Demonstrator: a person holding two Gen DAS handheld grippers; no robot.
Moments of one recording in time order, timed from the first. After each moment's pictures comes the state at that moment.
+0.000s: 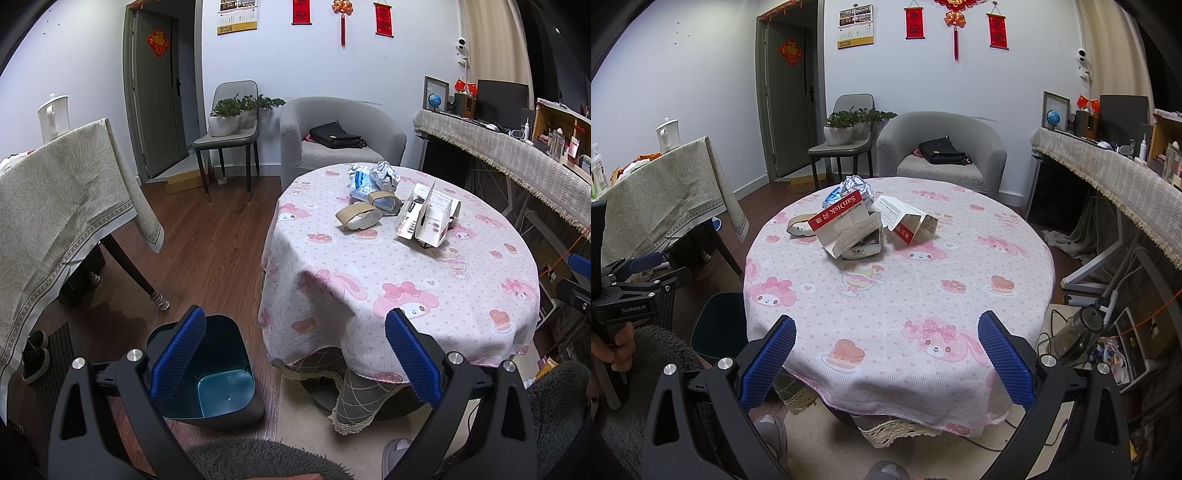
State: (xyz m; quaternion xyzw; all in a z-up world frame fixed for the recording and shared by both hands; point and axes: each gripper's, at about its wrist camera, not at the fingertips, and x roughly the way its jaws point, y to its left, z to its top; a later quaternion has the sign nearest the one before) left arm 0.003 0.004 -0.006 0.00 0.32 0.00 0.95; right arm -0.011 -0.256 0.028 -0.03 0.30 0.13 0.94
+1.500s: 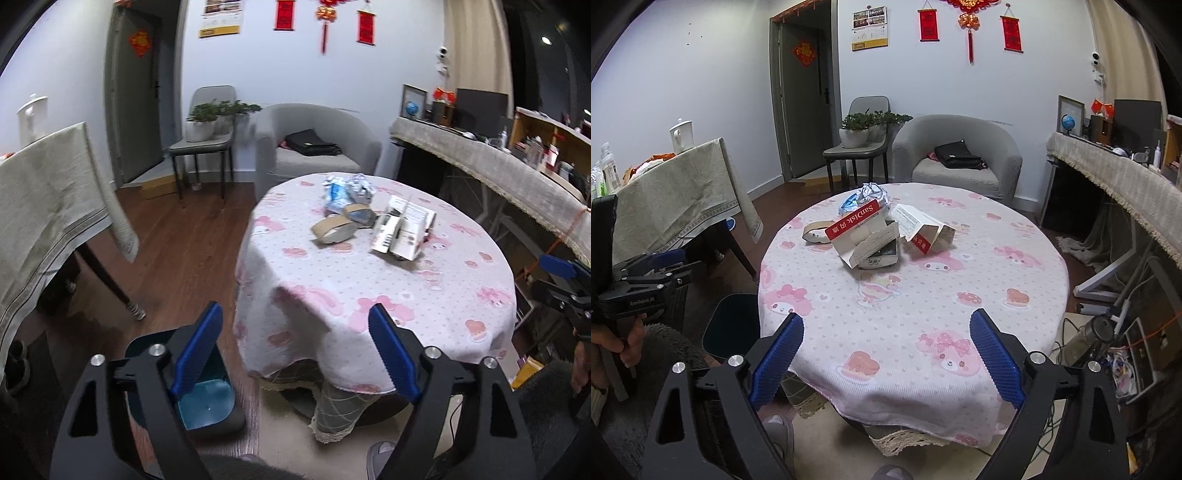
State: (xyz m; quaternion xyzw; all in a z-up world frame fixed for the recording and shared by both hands) left arm 0.011 0.000 0.004 -0.01 0.31 -0.07 0.95; right arm 0.002 -0.251 0.038 -0.03 0.30 0.16 0.94
